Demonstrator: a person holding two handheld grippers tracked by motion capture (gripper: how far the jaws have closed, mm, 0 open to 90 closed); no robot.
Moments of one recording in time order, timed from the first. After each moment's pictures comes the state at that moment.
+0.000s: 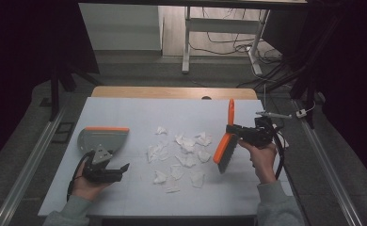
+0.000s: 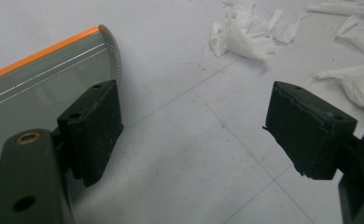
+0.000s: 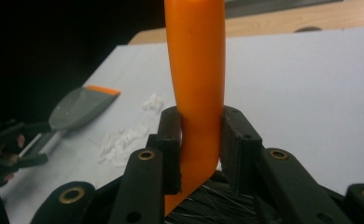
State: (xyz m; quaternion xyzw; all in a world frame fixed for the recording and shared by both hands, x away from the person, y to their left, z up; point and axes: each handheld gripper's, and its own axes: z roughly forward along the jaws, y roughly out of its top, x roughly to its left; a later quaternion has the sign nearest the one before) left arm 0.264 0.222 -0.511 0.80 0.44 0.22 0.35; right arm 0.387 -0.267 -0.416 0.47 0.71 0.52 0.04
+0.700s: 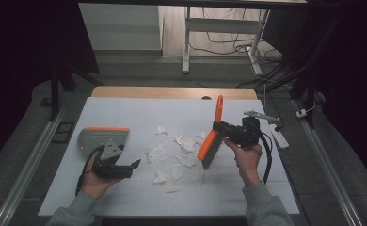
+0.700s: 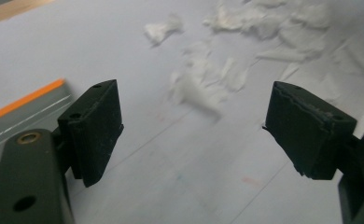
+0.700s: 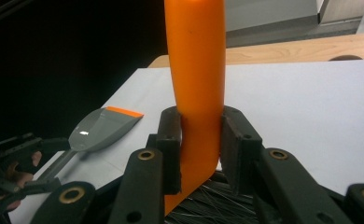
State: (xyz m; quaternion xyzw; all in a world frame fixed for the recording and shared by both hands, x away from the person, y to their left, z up) left arm 0.273 0.184 -0.483 0.80 0.40 0.20 0.40; right arm 0.374 -0.223 -0.412 0.45 0.69 0.56 0.06
